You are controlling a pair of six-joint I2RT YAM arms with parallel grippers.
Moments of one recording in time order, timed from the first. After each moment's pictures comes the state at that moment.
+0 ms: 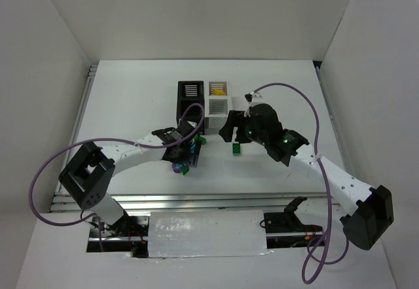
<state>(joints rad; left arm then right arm) -0.73 1.58 0.96 -0.54 -0.17 -0.49 0.64 1.11 0.91 -0.33 0.02 0.55</state>
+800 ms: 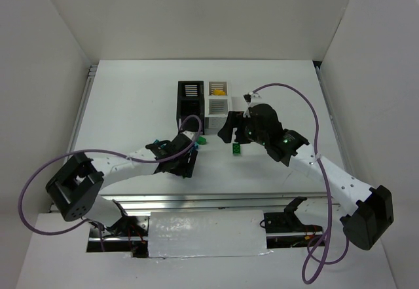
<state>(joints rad) -0.79 1.48 0.78 -0.41 -0.17 -0.50 0.64 1.11 0.91 -0.33 -0.01 0.55</state>
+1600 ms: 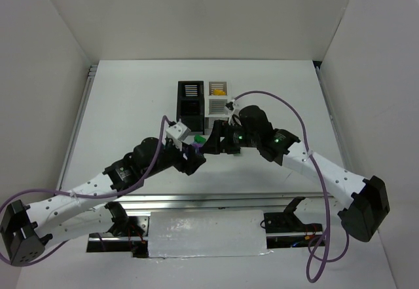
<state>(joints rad) -0.88 0.90 0.63 -0.04 -0.01 -0.30 0.72 1.17 0.94 -0.32 -0.38 0.72</state>
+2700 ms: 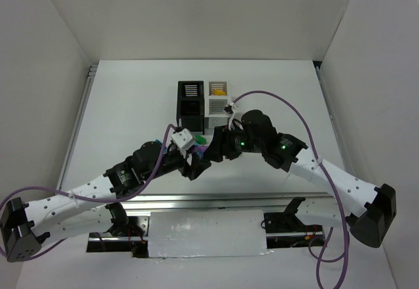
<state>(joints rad) -0.97 0.90 0.63 0.05 0.03 -0.16 0.80 1.09 0.96 -0.38 -0.33 0.63</state>
